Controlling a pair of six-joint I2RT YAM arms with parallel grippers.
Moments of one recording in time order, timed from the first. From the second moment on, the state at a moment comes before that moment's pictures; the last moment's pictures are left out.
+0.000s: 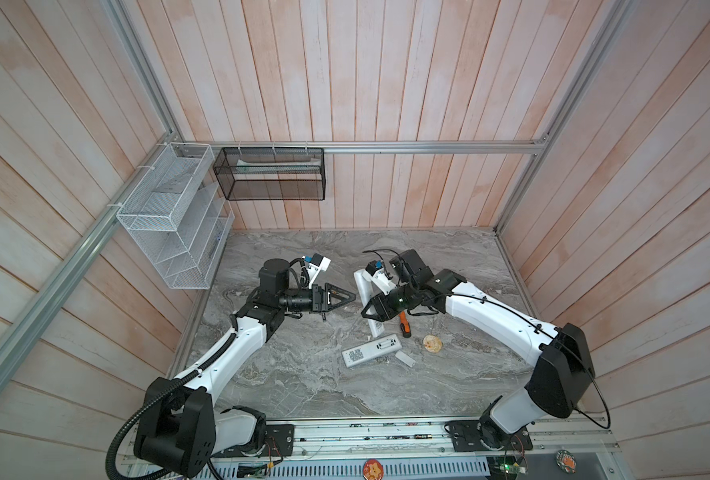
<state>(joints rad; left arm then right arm) -0.31 1.27 0.83 0.05 1.11 -0.68 0.68 1.56 1.27 -0.62 -0.47 0.24</state>
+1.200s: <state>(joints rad) -0.81 1.17 0.60 0.44 0.11 -0.49 0.62 1.24 0.69 0.32 -0.48 1.58</state>
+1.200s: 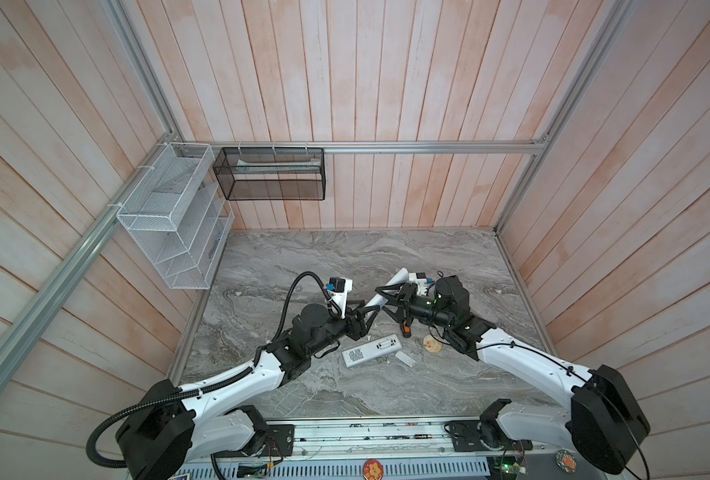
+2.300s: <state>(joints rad) -0.43 1.15 0.83 -0.09 0.45 -0.44 0.54 1.22 0.92 -0.27 -0.55 0.96</state>
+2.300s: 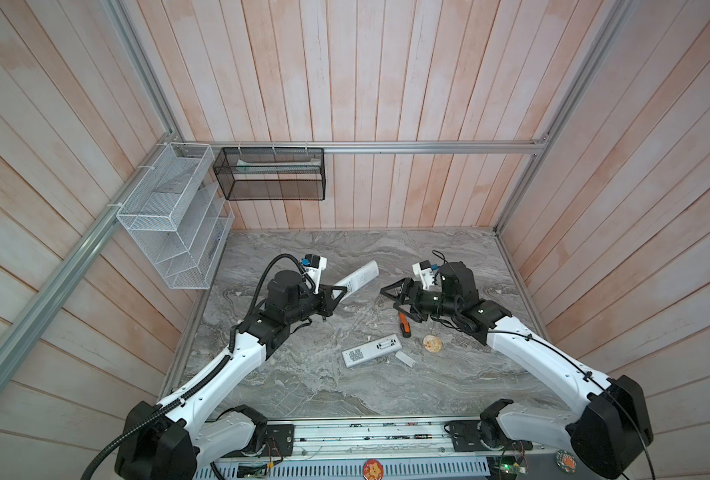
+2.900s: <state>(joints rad) -0.28 1.39 0.89 -0.40 0.79 -0.44 0.56 1.52 1.17 -0.67 -0.49 0.45</state>
